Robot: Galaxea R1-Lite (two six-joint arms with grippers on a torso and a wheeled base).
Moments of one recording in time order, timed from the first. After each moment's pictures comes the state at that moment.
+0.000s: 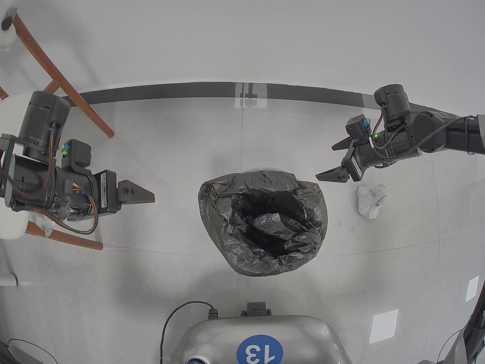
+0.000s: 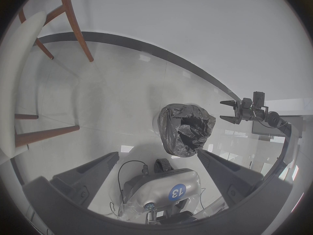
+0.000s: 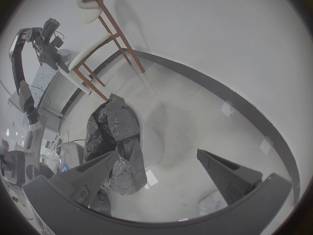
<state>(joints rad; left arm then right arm) -0.31 1.45 -1.15 0.43 -0.15 -0.34 0.23 2.08 -1.69 0.28 0.44 -0.61</state>
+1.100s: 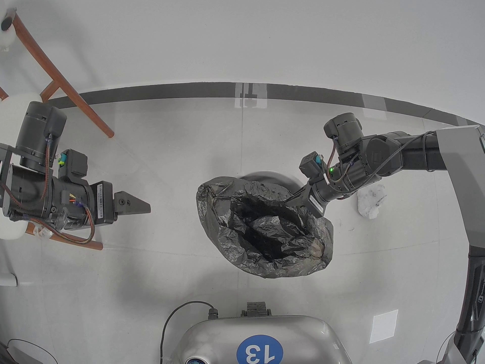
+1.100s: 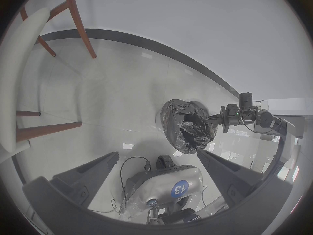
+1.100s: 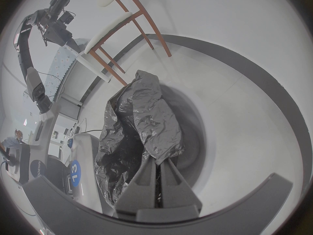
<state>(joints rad) -0.30 1.43 -1.09 0.43 -0.14 -0.34 0.40 2.24 -1.74 0.35 0.42 -0.63</state>
